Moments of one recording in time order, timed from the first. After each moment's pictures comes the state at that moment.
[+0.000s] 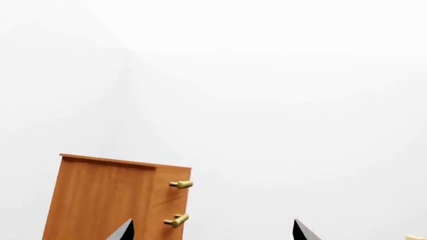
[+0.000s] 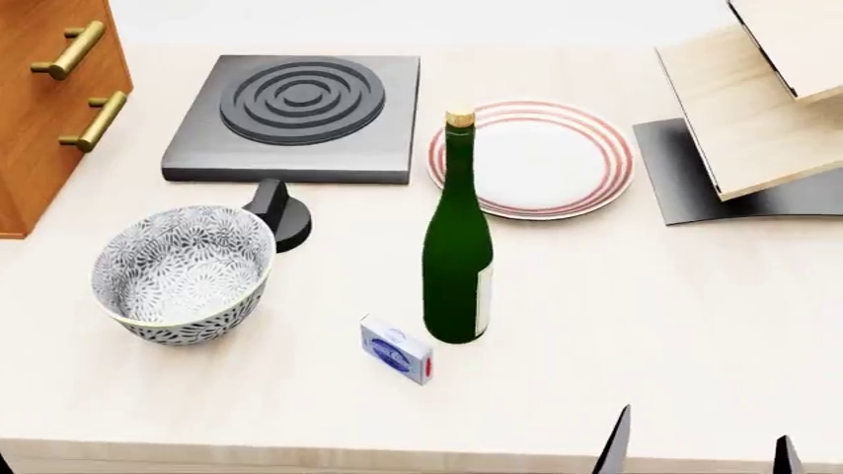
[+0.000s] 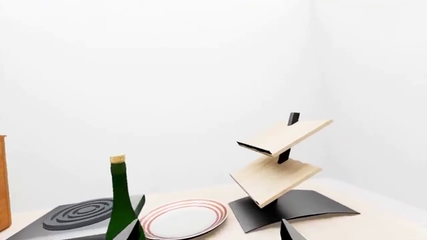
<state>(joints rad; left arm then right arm) 0.22 -0.13 -0.03 0.65 -0.13 0.15 -0.25 -0.23 0.15 0.03 -0.58 0.19 -0.03 0.22</state>
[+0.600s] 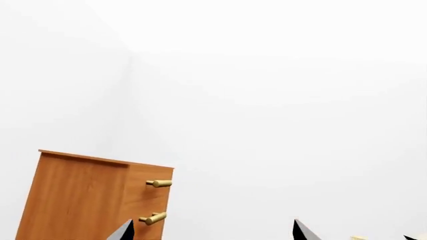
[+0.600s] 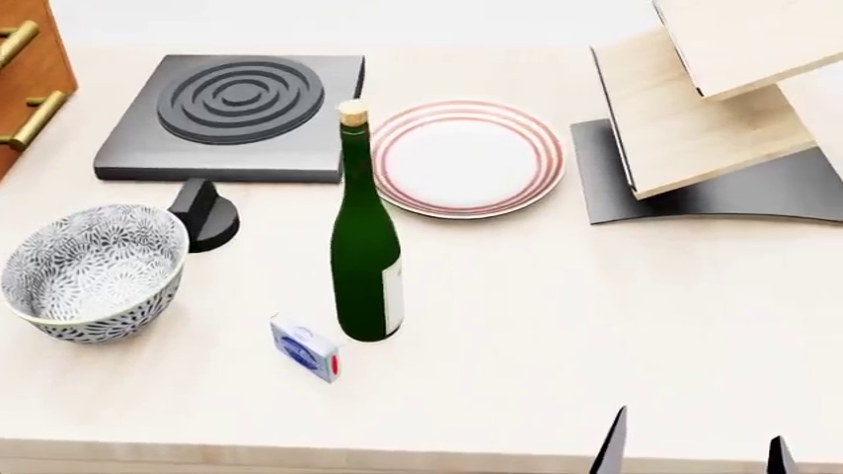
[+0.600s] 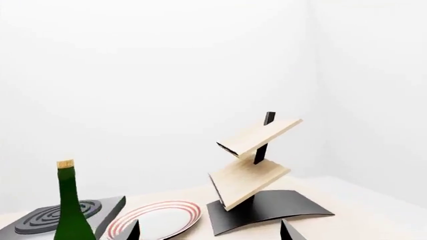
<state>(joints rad) 0.22 -0.16 -0.02 0.64 -0.15 0.18 -0.28 -0.22 0.17 0.01 -0.56 0.21 -0.04 0.24</state>
